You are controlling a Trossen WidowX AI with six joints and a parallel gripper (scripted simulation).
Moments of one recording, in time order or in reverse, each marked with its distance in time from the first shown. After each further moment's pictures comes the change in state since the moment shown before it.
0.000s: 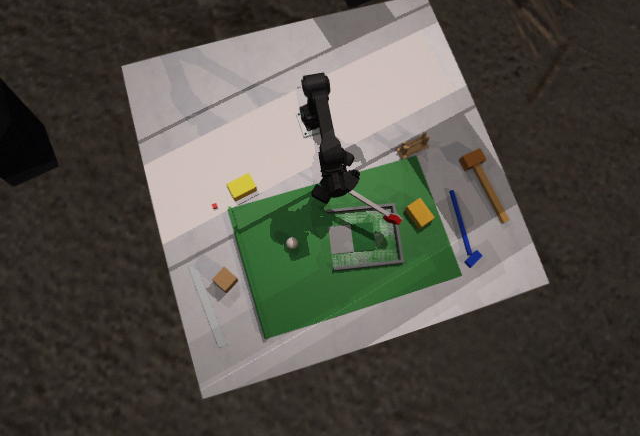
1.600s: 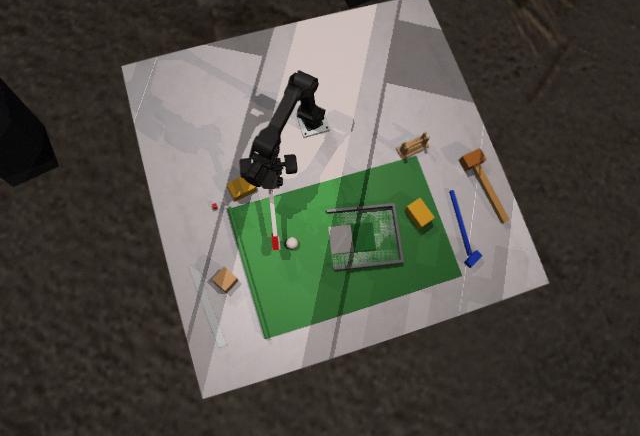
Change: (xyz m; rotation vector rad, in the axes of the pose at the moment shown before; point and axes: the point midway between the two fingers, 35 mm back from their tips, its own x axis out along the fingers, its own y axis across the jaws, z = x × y) arm -0.035 -0.086 -0.202 0.915 0.120 -0.120
